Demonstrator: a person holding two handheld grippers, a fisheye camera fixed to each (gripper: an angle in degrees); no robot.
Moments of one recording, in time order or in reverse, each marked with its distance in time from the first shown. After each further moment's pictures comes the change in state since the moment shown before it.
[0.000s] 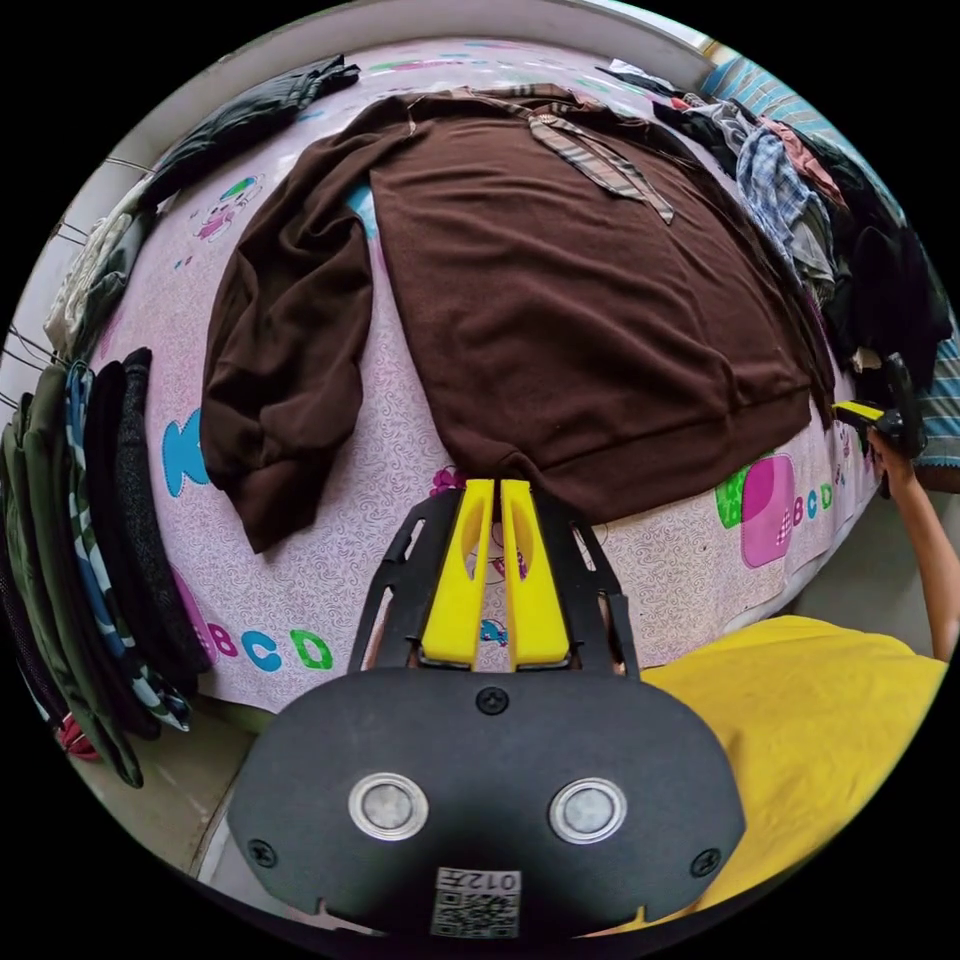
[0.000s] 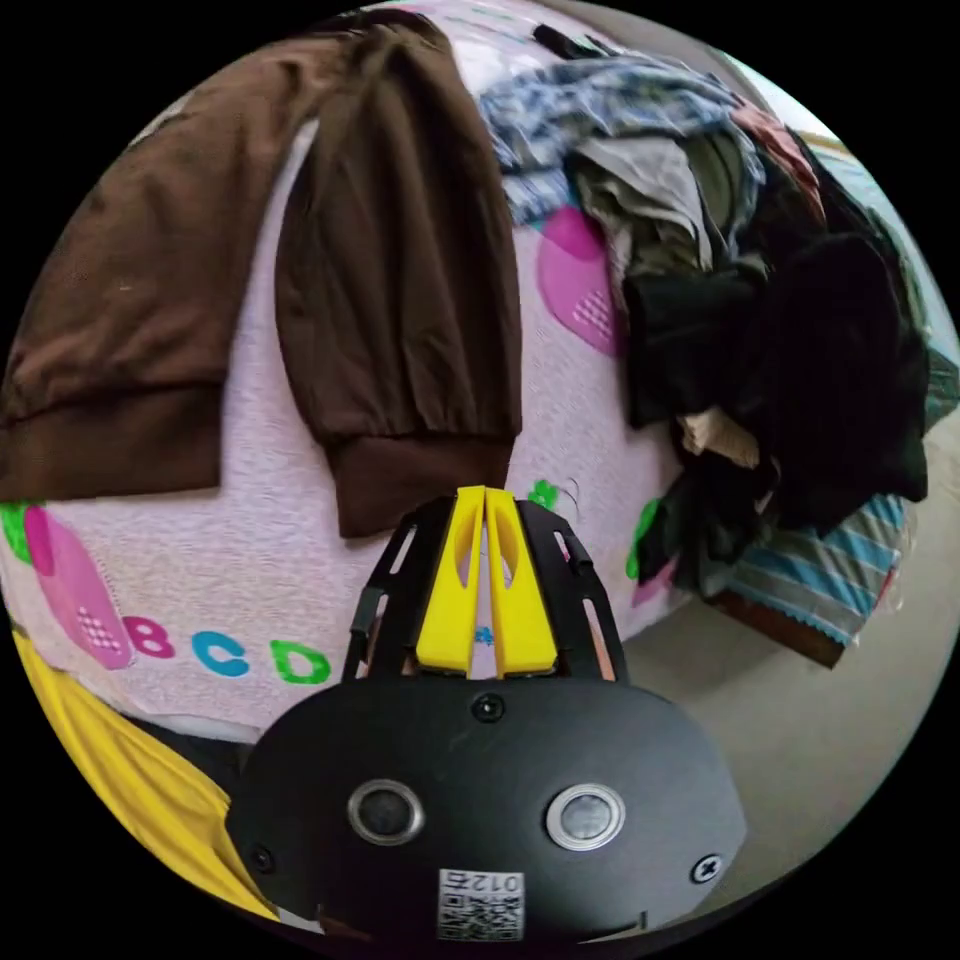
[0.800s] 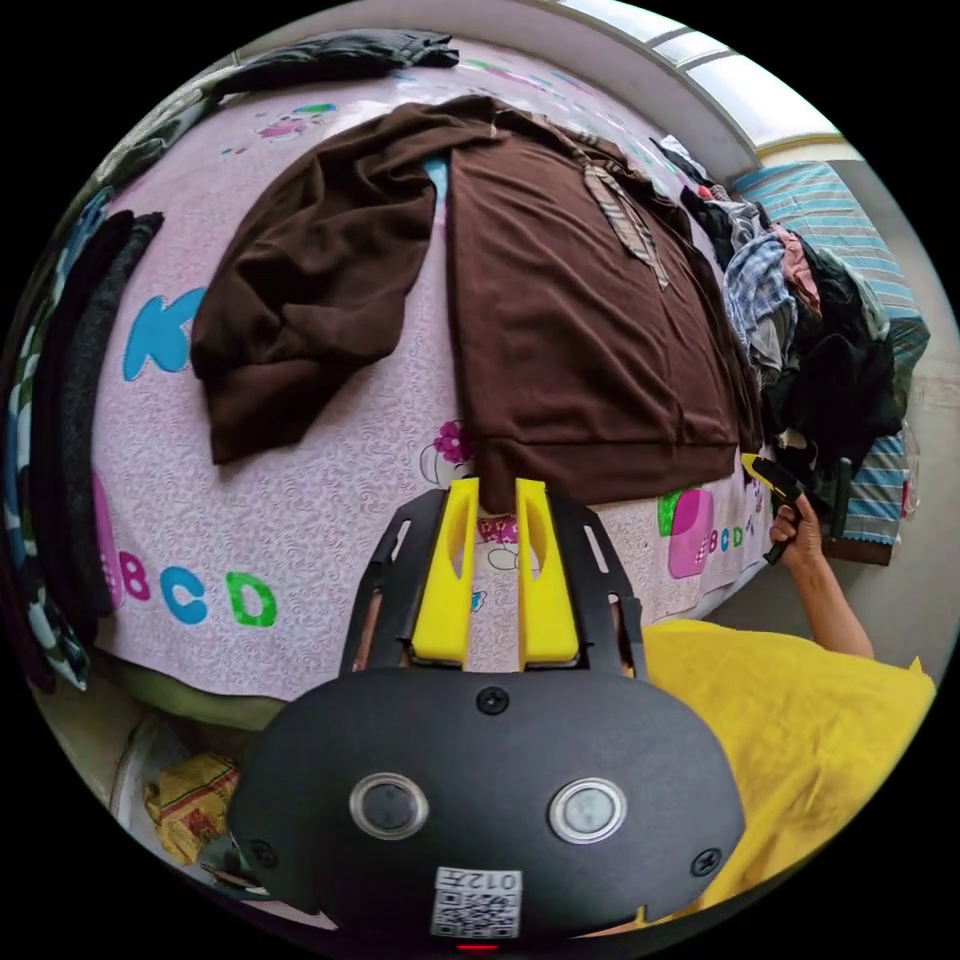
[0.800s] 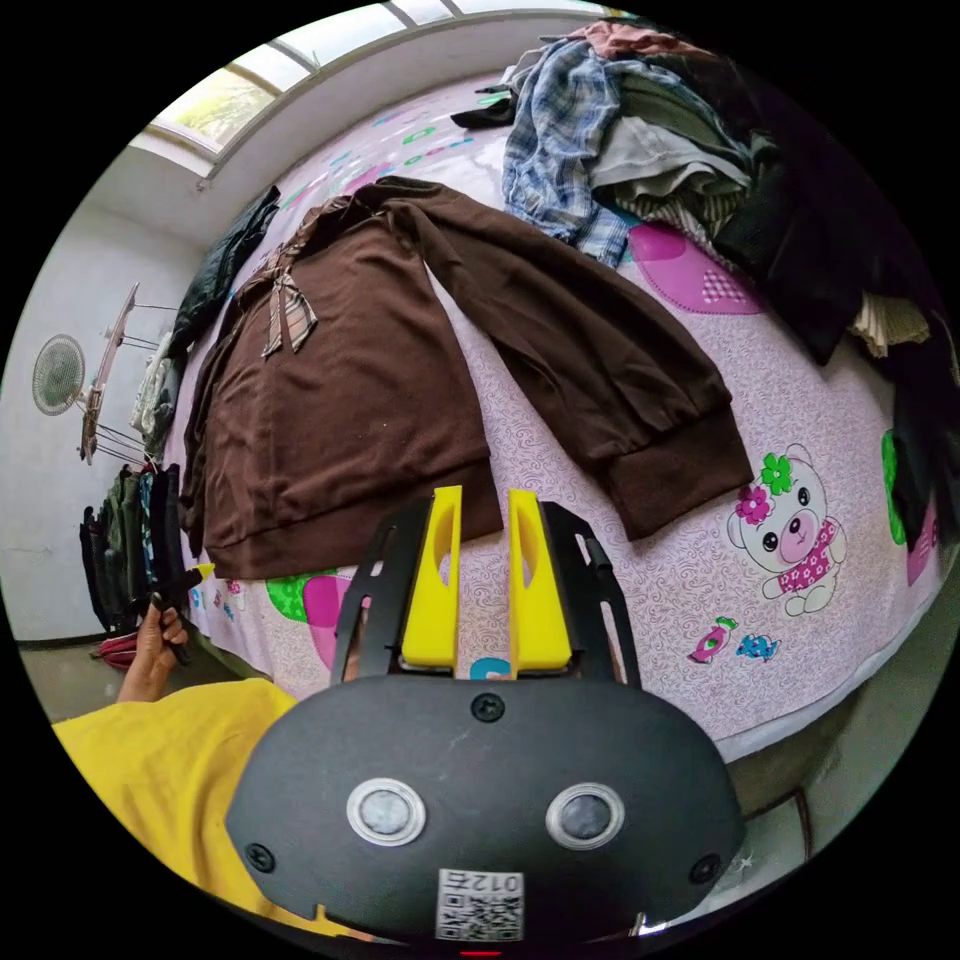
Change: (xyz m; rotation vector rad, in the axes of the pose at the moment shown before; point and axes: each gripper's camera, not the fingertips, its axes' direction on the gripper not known) left arm -0.042 0.078 0.033 0.047 0.306 -0.191; right arm -0.022 0.118 0.000 0.286 -0.837 0.270
